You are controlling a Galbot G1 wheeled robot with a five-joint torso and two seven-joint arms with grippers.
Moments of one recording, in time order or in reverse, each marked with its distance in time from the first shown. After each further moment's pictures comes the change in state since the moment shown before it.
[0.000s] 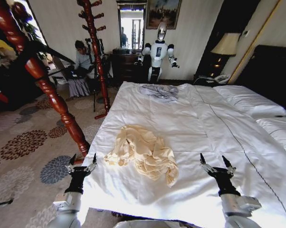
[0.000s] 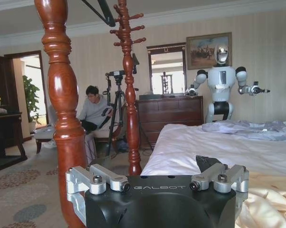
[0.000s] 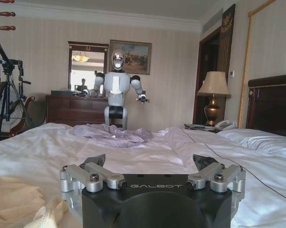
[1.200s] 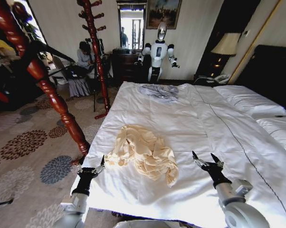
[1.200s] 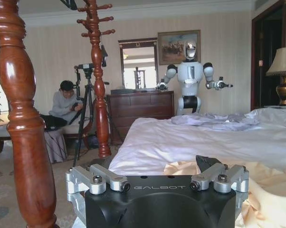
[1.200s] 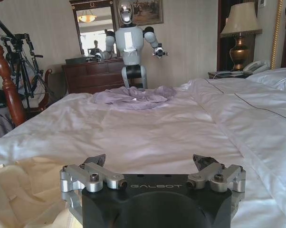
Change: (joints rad) left arm 0.000 0.056 0.100 0.046 0.029 -0.027 0.025; right arm 0.144 -0.294 -0.052 -0.008 0.378 -0.330 0.145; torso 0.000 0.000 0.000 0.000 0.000
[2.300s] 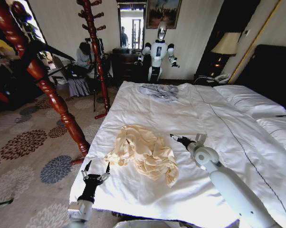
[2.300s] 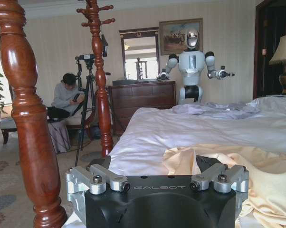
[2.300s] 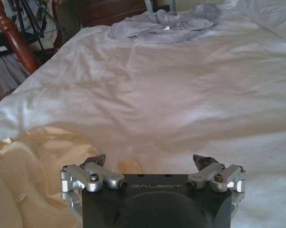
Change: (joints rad) left arm 0.060 -0.041 0.010 0.014 0.050 -0.035 0.001; right arm 0.929 -0.185 -0.659 -0.506 0.435 -0.349 0.288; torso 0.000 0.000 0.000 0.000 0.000
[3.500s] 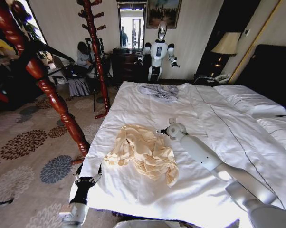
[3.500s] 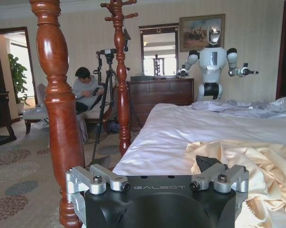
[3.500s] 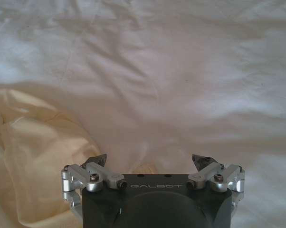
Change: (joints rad) left arm 0.017 -0.013 -0.082 0.047 -0.085 -0.043 0.006; right arm 0.521 0.147 -0.436 -0.491 0.172 -0.176 0.133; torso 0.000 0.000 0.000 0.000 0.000
